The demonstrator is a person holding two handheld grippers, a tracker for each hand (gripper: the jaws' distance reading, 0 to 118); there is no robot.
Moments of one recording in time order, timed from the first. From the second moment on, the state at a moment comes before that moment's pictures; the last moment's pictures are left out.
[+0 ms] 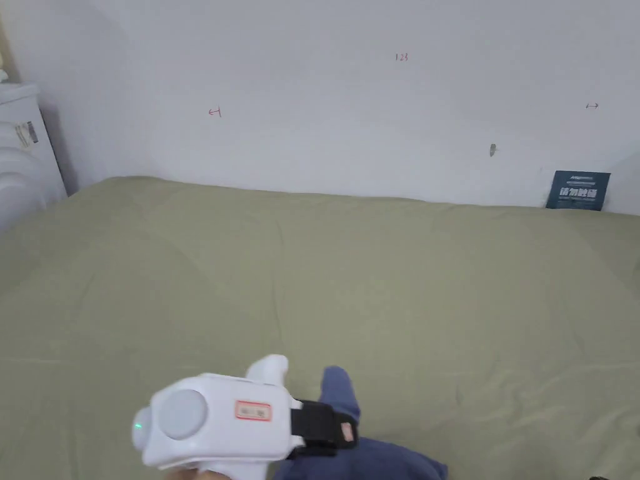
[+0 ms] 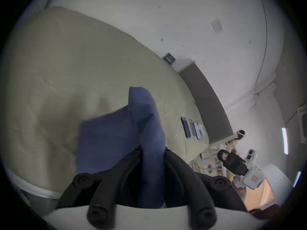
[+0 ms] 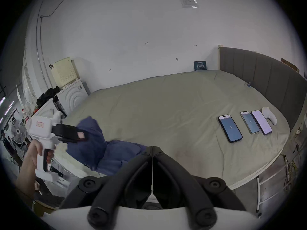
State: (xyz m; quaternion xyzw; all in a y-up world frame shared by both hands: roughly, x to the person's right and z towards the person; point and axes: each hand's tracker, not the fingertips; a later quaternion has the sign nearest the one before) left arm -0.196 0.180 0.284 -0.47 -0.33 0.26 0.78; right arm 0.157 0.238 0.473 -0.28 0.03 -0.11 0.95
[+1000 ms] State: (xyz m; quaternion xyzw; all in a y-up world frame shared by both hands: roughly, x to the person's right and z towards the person) left arm -0.106 0.014 0.337 -0.40 -0.38 0.45 0.70; right arm 0.144 0.247 0.479 -0.28 0.04 -0.10 0.95
